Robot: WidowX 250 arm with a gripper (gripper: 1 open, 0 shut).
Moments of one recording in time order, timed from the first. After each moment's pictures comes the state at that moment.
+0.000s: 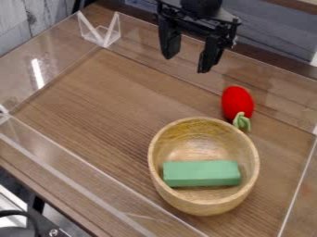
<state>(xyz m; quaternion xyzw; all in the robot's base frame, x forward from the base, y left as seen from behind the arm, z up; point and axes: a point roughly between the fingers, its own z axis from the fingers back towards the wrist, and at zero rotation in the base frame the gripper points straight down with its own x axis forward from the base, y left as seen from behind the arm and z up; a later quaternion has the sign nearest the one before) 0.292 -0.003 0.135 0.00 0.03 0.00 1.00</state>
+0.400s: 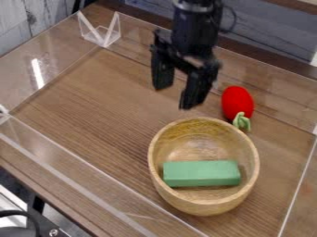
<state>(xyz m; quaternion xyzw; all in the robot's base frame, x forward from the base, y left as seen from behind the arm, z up) 0.259 -0.026 0.103 -0.01 0.08 -0.18 0.98</state>
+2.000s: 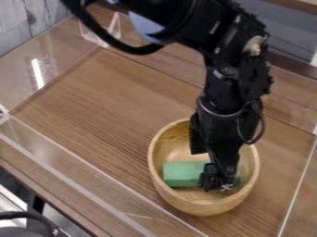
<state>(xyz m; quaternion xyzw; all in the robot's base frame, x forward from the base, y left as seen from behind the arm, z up) 0.215 -0.086 0.063 0.02 -0.03 -0.39 0.92</state>
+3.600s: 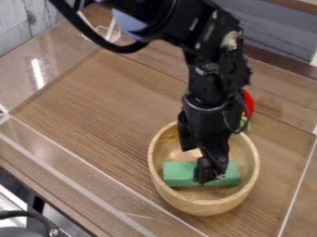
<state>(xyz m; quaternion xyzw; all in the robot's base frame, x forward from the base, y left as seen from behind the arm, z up) 0.226 -0.060 0.055 0.00 -0.04 -0.31 0.95</state>
